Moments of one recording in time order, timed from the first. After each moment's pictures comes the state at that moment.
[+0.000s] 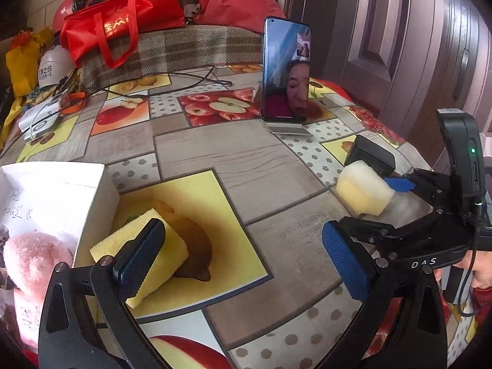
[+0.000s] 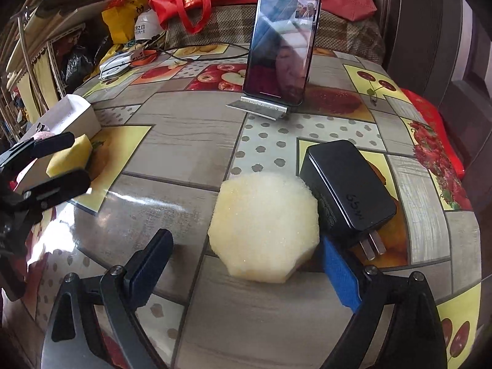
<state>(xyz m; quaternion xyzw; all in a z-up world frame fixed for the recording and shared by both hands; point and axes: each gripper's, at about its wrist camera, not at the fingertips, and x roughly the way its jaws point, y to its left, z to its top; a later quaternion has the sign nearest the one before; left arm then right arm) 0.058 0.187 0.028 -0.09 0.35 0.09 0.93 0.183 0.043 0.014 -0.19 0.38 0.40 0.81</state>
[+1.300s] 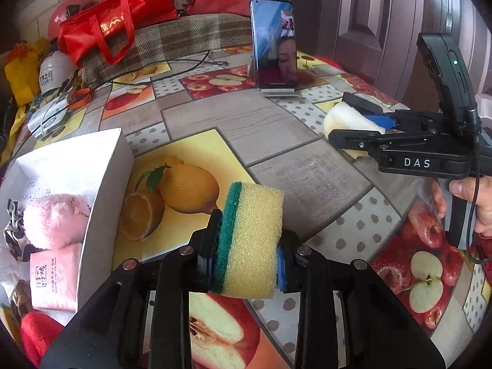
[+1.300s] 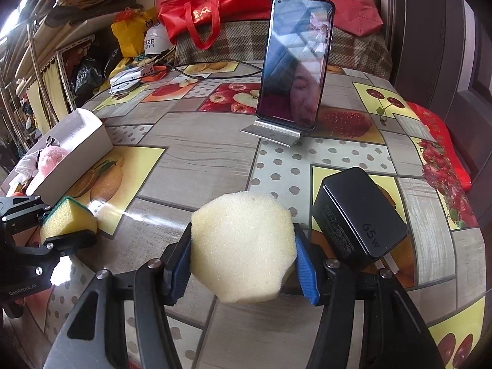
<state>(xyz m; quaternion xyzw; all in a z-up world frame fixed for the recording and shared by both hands) 0.014 0.174 0.023 -0.04 0.37 0.09 0.92 0.174 0.042 0.033 -0.16 0.32 0.44 0.82</state>
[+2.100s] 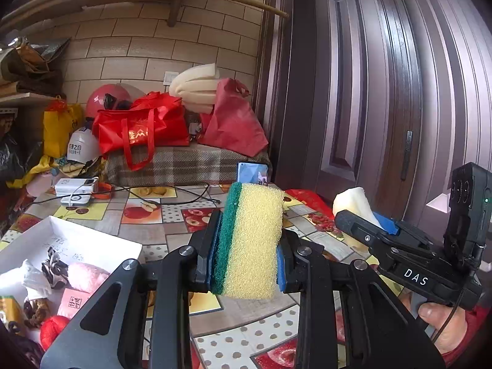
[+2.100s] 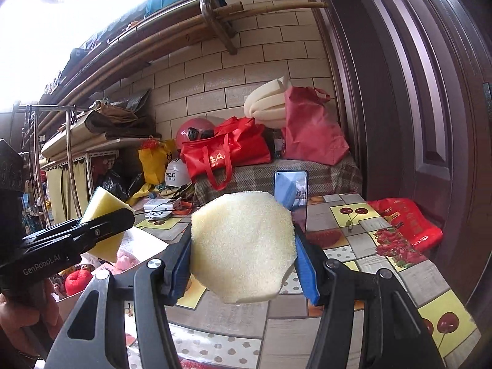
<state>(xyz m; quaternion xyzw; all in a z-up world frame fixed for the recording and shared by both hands) -0.066 0.133 0.126 -0.08 0.08 0.12 0.99 0.080 -0.038 0.106 0.02 0.08 0.45 0.89</state>
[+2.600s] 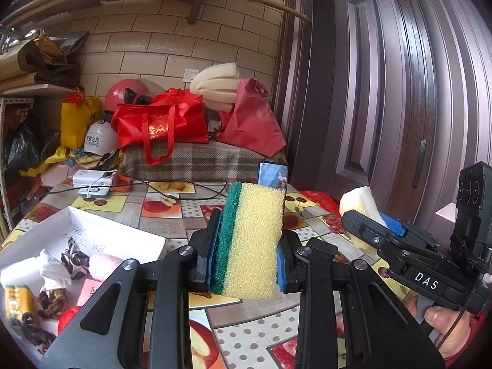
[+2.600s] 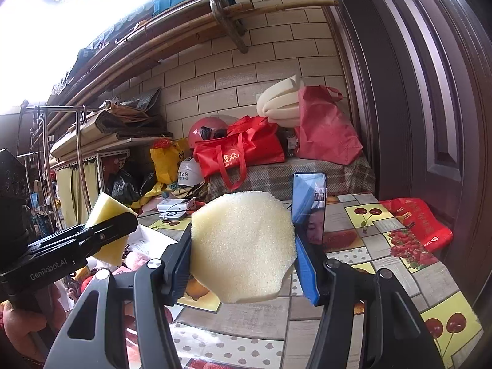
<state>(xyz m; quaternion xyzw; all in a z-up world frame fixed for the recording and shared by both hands) -0.083 0.149 0.124 -0.10 0.09 0.16 0.98 0.061 -0.021 0.111 0.00 0.09 0.48 0.87</state>
